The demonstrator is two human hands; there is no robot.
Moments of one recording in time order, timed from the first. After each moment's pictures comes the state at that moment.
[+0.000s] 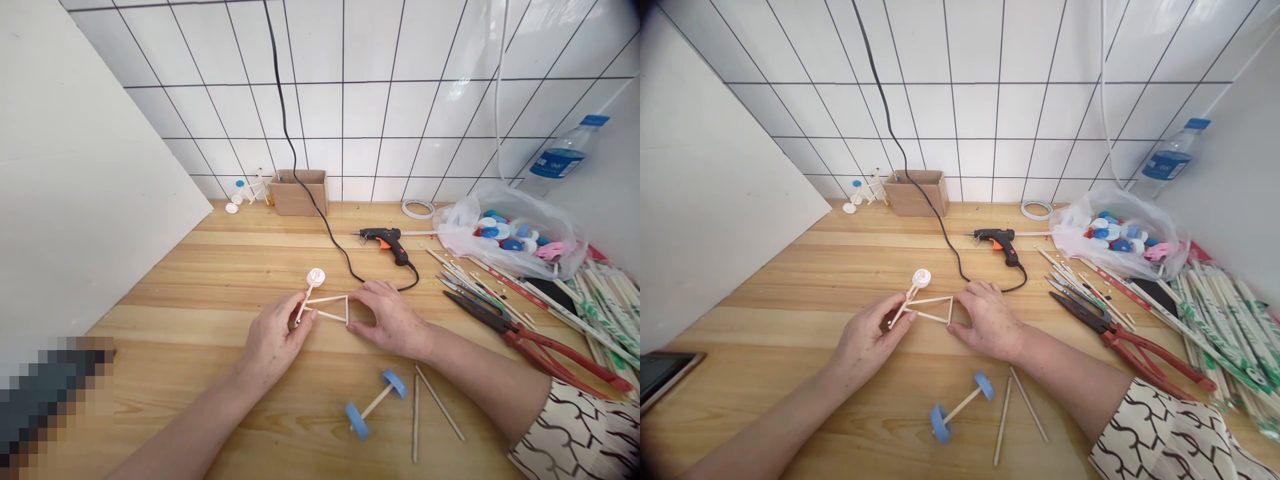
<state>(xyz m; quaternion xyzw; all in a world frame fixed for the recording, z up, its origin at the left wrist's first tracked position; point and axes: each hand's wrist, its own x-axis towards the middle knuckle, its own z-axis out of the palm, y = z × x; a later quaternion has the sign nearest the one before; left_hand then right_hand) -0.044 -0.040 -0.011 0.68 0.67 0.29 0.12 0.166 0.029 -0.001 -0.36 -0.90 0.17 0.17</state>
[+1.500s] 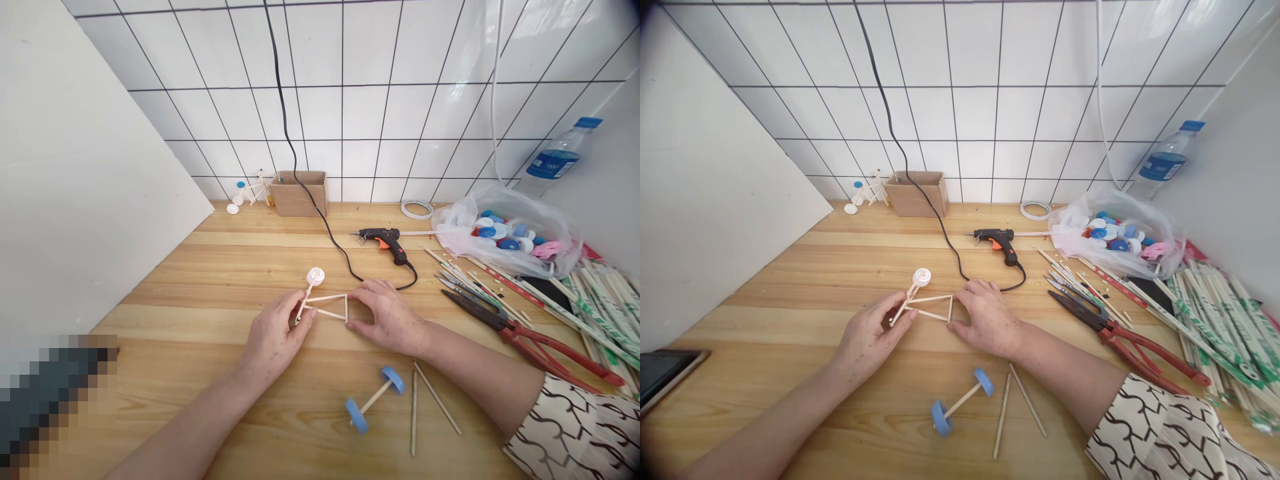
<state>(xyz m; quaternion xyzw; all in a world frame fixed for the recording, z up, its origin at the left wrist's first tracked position) -0.041 -0.040 -0.009 0.67 0.68 0.28 0.11 0.166 0.028 -0.003 -0.36 -0.90 0.16 0.17</state>
